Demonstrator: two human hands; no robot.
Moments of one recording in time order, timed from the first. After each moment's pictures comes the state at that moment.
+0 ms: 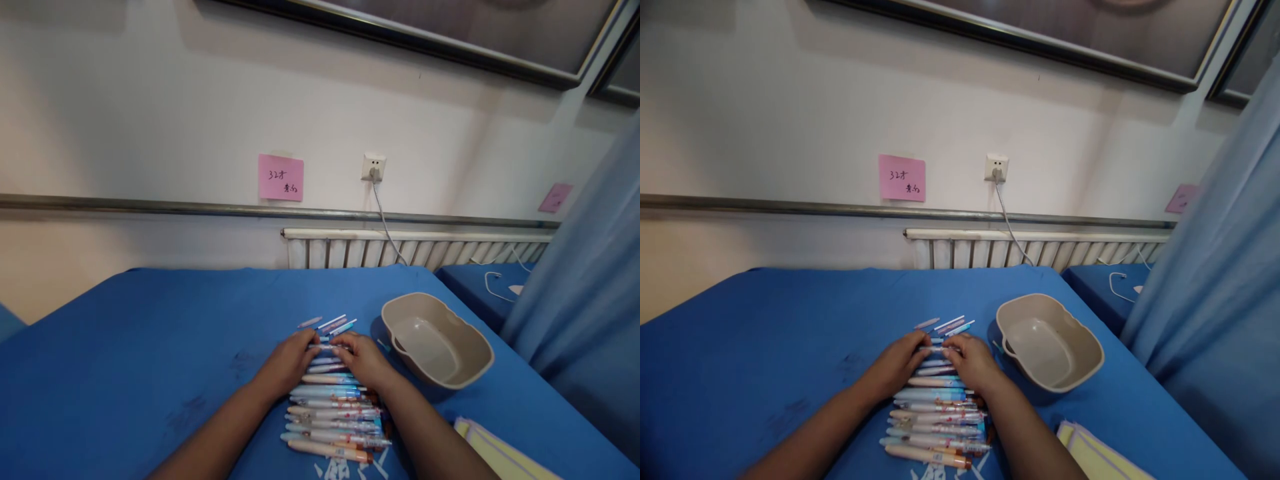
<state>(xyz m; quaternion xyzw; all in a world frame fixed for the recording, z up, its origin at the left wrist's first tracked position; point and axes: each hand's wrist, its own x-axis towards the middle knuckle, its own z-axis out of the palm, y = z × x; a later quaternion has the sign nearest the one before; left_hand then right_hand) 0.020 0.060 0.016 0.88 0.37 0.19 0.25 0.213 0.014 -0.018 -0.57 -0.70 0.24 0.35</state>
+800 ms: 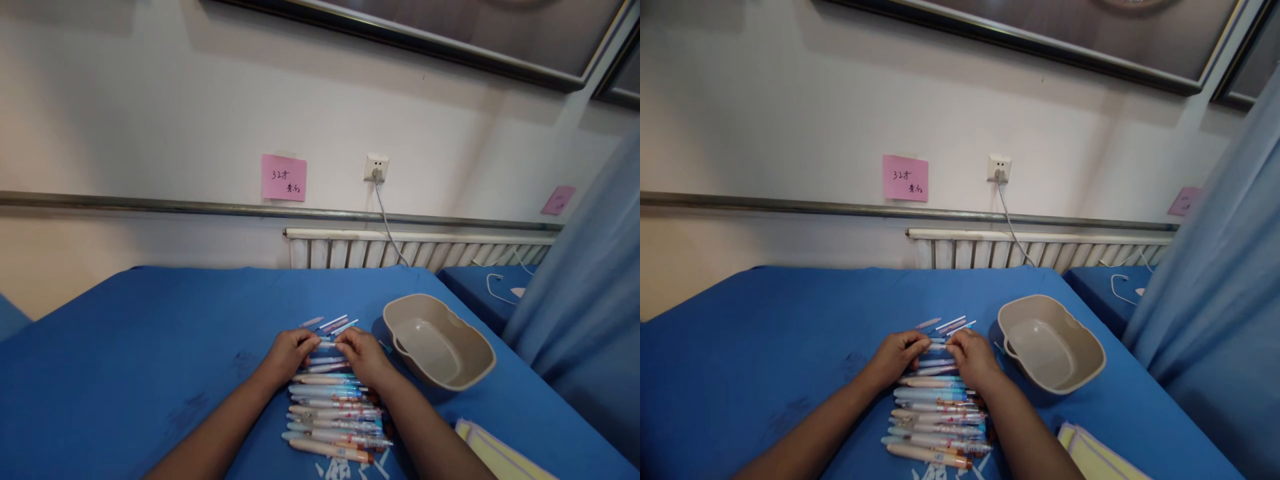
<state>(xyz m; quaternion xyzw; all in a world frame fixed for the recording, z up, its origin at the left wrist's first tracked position) 0.023 0.066 0.013 0.77 0.46 0.20 0.39 0.213 0.013 -0.011 -0.57 -0.70 0.19 0.37</state>
